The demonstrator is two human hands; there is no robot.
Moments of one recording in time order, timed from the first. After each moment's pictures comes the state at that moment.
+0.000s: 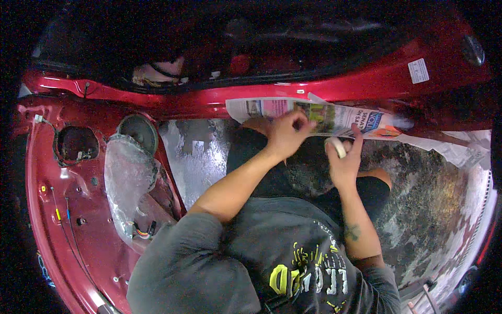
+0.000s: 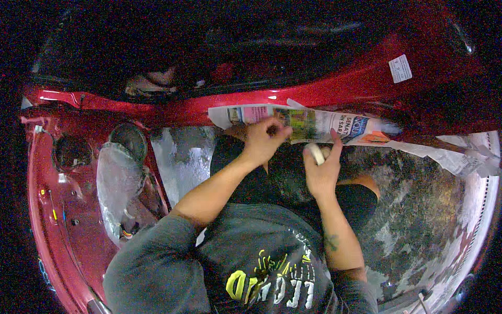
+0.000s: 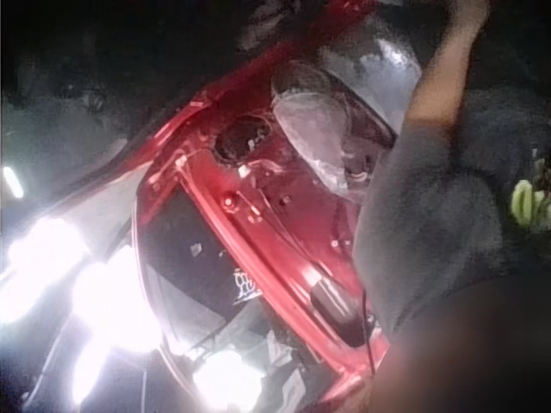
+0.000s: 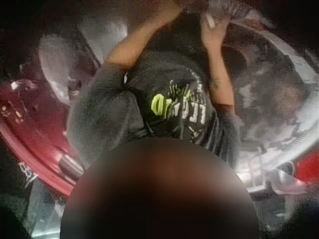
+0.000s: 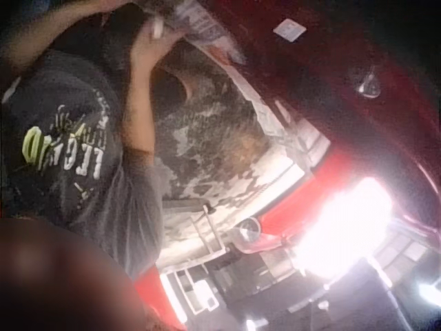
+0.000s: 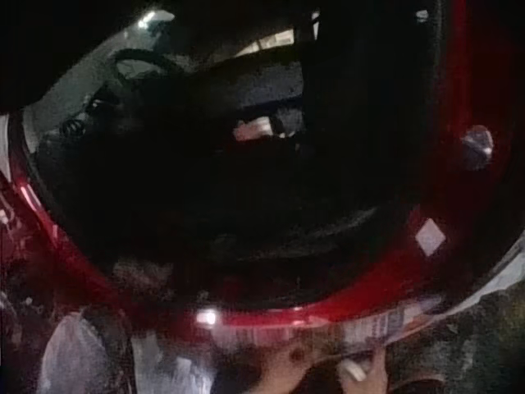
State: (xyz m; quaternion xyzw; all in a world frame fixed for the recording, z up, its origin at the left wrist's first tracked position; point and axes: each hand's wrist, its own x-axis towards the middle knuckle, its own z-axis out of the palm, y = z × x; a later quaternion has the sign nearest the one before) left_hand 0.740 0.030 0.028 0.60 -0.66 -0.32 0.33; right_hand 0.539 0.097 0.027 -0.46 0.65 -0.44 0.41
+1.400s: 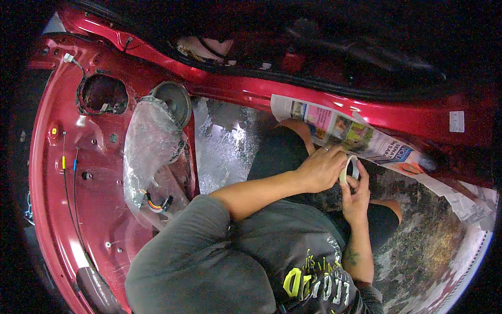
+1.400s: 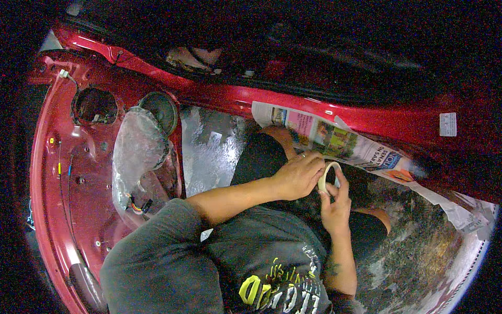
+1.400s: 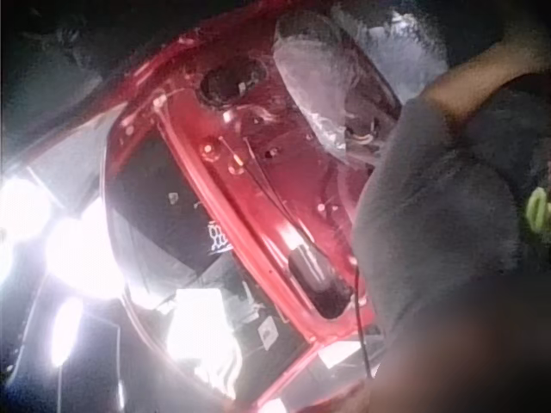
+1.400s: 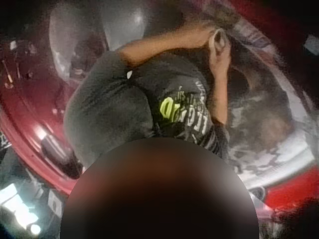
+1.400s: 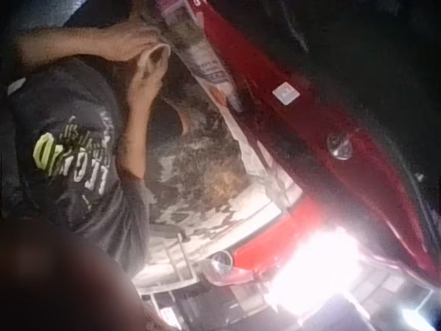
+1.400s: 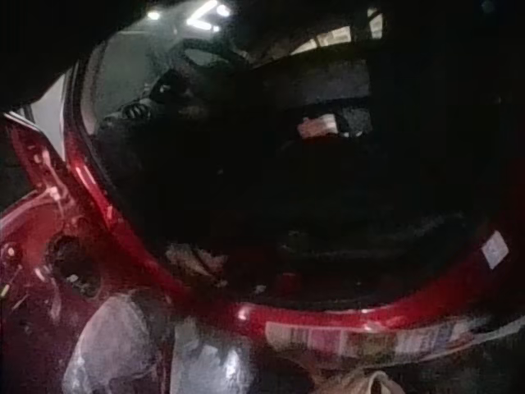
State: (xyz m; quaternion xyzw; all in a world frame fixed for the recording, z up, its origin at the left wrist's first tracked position) left_hand 0.742 0.091 0.031 0.48 -0.79 -0.26 0.26; right_hand 0.539 0.139 0.020 -0.63 0.52 -0.35 0.46
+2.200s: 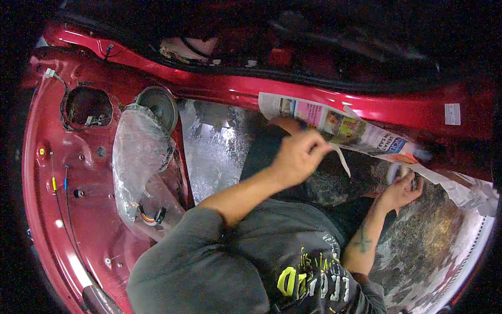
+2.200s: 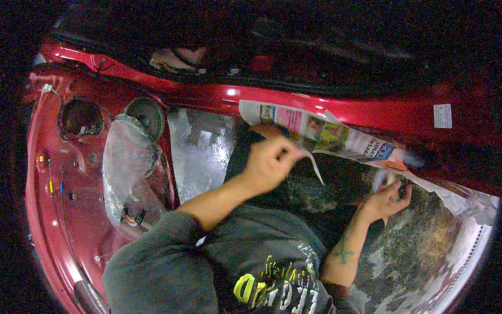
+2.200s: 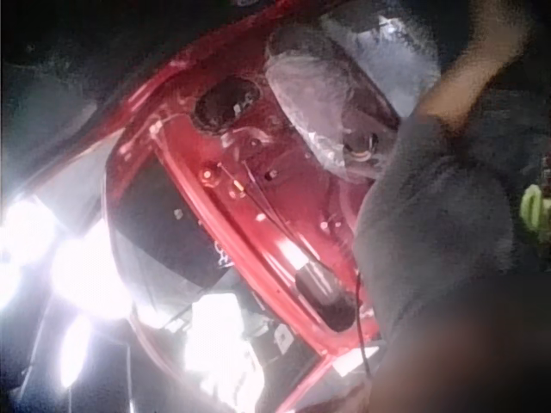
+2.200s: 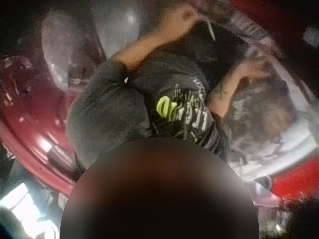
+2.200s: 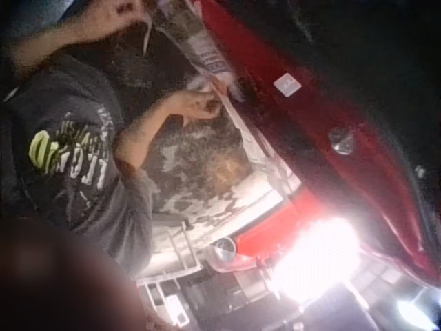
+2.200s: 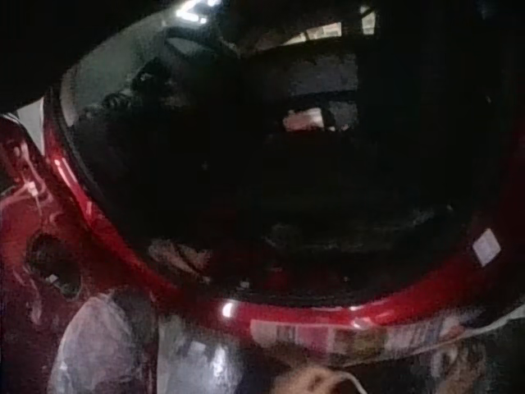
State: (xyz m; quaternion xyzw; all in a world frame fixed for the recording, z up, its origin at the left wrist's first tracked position) left_hand 0.777 0.083 0.080 0.55 -0.64 -0.32 0.43; right_hand 0.481 0.085 0.027 -0.38 0.75 -0.54 0.03
